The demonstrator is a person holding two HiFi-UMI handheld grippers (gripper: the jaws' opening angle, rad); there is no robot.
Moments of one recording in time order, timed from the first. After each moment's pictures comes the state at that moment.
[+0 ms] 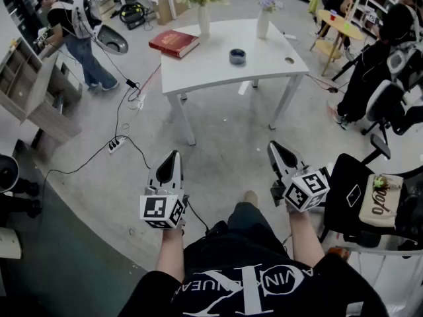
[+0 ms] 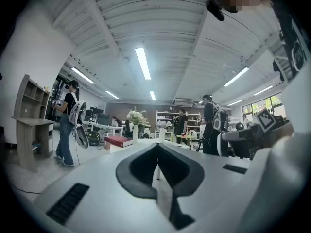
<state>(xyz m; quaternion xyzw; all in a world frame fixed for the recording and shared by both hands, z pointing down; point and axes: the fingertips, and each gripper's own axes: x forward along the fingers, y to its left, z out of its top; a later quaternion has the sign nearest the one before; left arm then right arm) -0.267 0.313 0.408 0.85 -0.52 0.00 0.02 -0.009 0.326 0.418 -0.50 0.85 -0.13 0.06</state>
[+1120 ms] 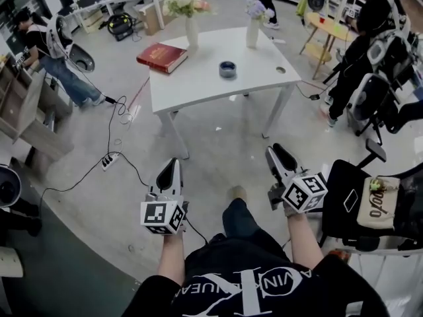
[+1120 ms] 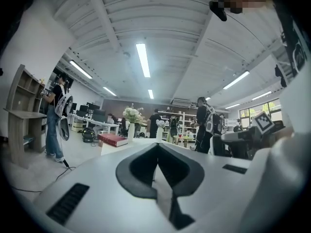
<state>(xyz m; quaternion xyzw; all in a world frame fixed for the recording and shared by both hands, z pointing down) -0.249 0.255 0.410 0.86 -0.50 -0.01 0.04 0.025 0.274 0.422 -0.55 0.81 -0.17 0.09</state>
